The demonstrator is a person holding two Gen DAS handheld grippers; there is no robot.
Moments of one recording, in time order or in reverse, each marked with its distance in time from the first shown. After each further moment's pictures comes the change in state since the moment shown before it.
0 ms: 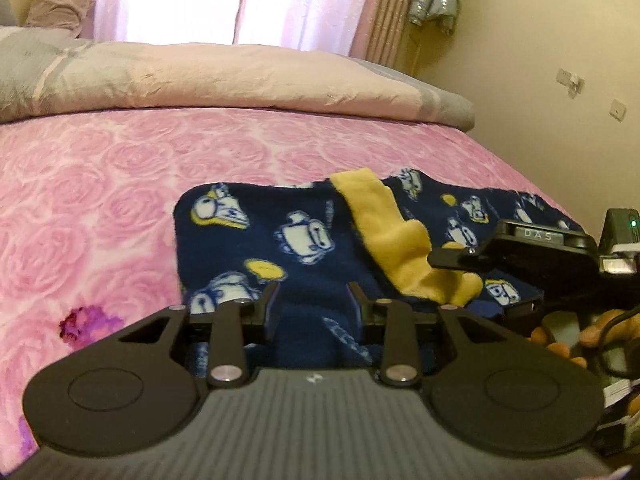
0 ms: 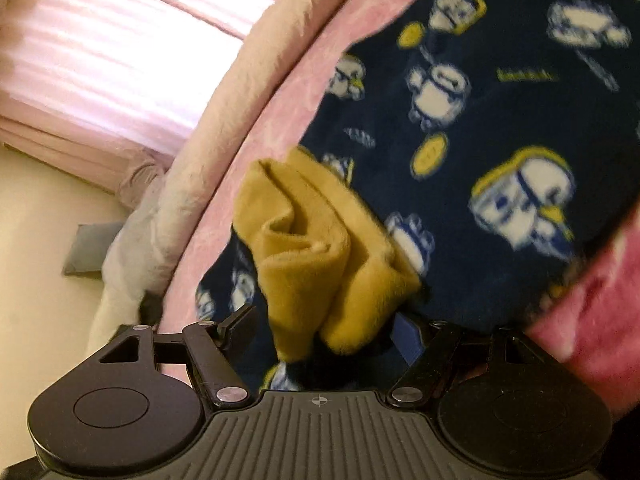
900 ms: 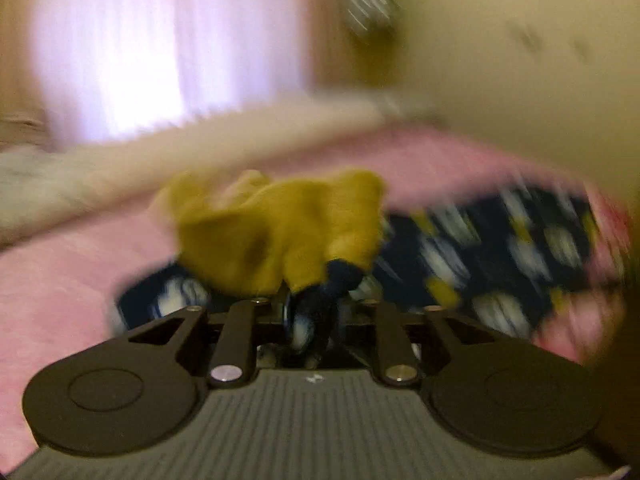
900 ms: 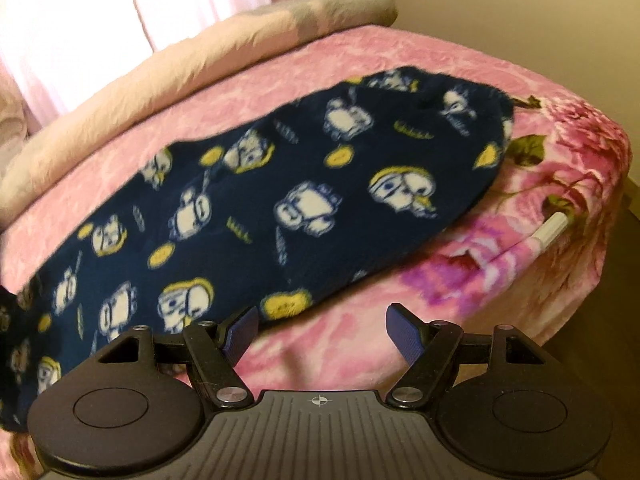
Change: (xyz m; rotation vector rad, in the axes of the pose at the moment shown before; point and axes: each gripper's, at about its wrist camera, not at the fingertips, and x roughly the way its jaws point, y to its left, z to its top) left arm 0.051 -0.098 0.001 0.343 -0.052 0.030; right arm -0.118 -0.052 0.021 -0.323 -0.179 -0.587
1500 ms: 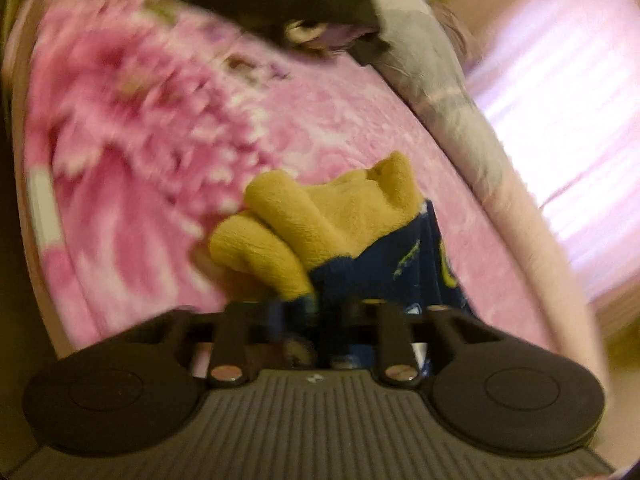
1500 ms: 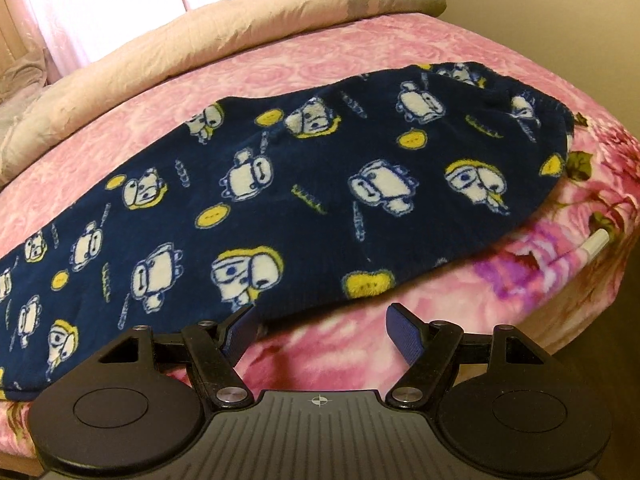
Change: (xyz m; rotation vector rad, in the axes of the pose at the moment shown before) left arm -0.118 0.277 -0.170 -1.256 -0.083 0.602; right arm 0.017 0.053 -0.007 -0.139 0.091 0.003
